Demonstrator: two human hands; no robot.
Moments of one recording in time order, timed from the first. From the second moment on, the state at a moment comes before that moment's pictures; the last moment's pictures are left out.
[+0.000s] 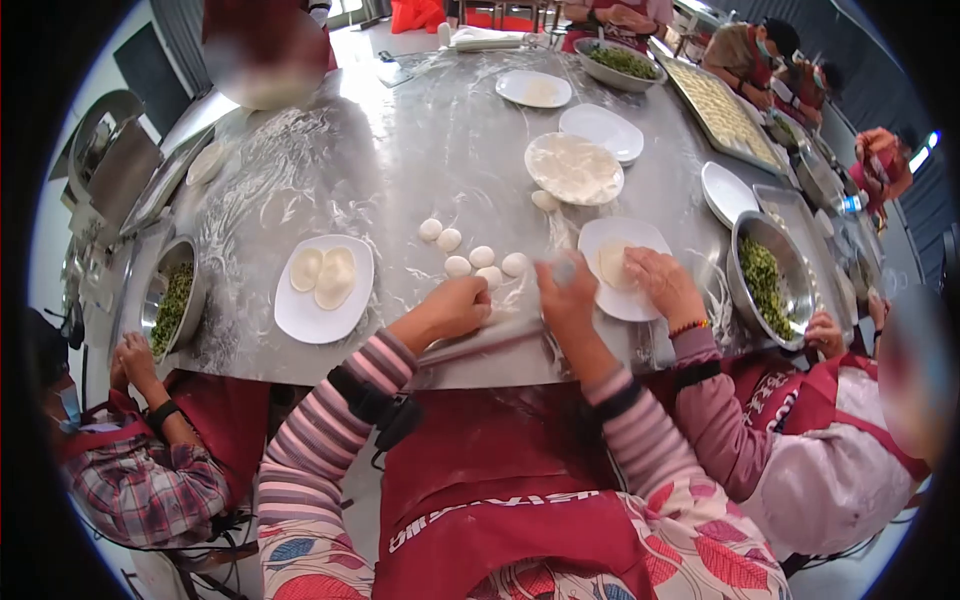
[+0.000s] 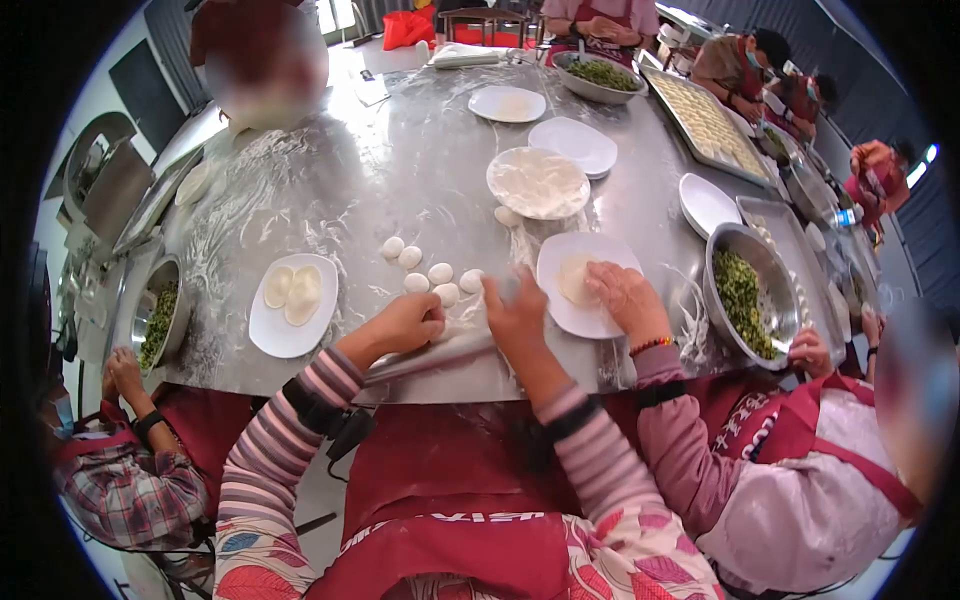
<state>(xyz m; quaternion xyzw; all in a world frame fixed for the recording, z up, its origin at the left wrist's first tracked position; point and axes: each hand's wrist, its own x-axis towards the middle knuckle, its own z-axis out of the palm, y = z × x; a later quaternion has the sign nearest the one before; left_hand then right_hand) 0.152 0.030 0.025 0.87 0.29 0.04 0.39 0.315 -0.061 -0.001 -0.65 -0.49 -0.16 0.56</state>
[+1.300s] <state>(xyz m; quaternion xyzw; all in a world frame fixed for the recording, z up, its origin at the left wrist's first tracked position) 0.160 0.016 0.023 0.87 0.29 0.07 0.39 0.314 -0.063 0.005 -0.66 -0.47 -0.07 0.58</state>
